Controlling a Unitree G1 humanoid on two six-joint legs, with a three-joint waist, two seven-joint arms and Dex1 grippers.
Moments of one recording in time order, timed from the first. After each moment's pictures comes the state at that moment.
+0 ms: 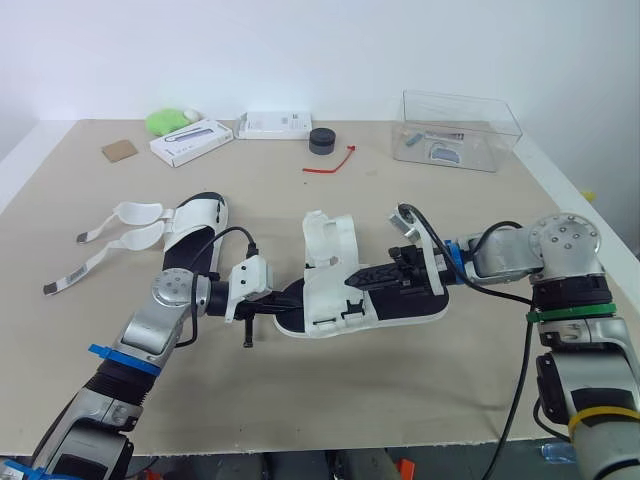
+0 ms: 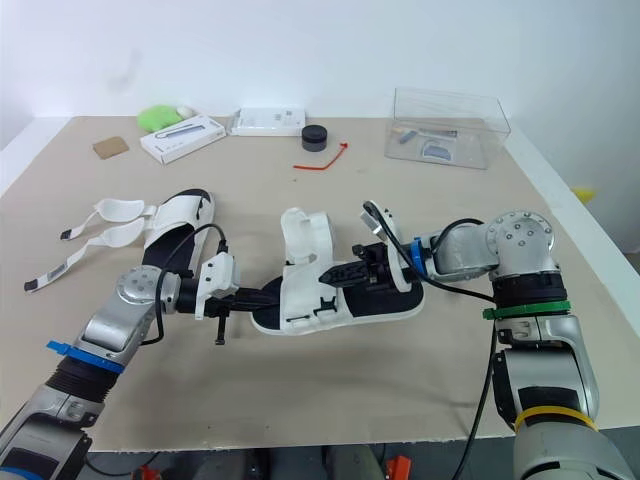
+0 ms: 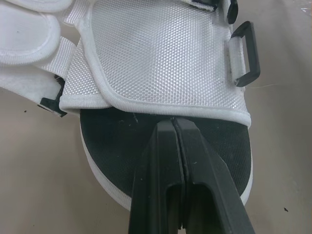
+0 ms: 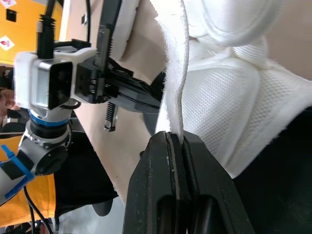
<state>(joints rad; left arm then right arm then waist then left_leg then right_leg) -0.47 0.53 -0.23 0.11 -0.23 0.11 -1.22 -0.88 -0.66 0.05 0.34 1.67 1.60 -0.03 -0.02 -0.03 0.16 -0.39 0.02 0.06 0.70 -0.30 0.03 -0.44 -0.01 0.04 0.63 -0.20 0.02</state>
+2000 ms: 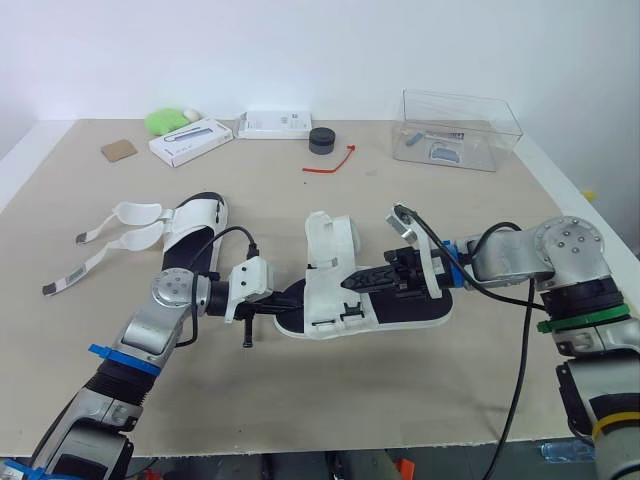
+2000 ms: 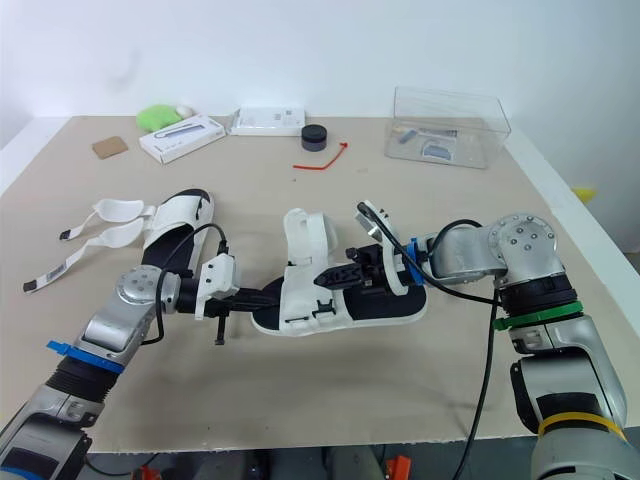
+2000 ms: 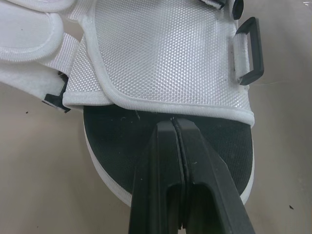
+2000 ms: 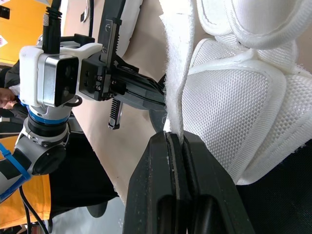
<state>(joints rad) -0.47 0.53 -0.23 0.11 -0.21 0.09 -1.23 -0.86 -0.76 0.21 0.24 1.95 1.44 -0.18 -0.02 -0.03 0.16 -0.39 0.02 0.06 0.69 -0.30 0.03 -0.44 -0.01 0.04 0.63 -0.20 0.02</state>
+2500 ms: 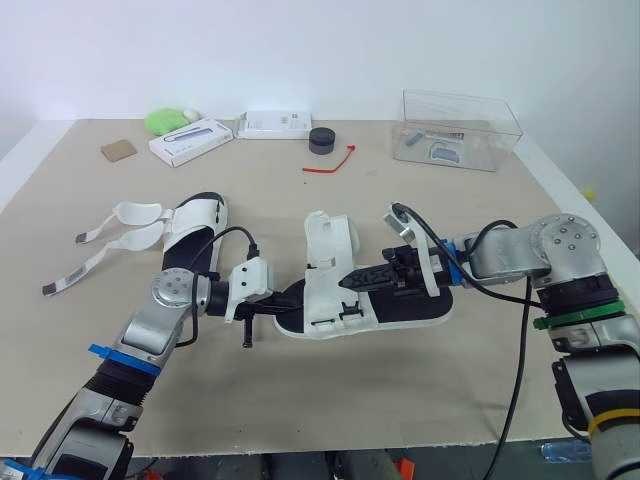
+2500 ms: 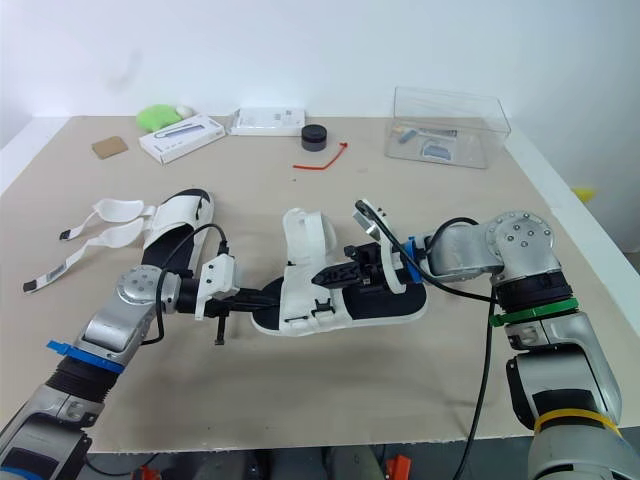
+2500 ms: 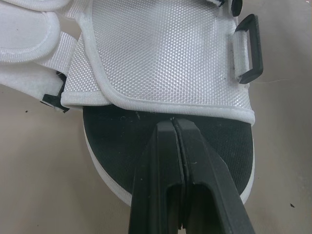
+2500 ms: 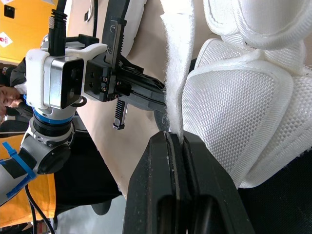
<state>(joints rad) -0.47 0.53 -0.23 0.11 -0.20 0.08 -1.23 -0.88 -0.74 0.21 0.27 1.95 1.46 -0.18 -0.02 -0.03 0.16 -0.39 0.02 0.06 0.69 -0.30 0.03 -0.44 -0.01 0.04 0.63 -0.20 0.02</state>
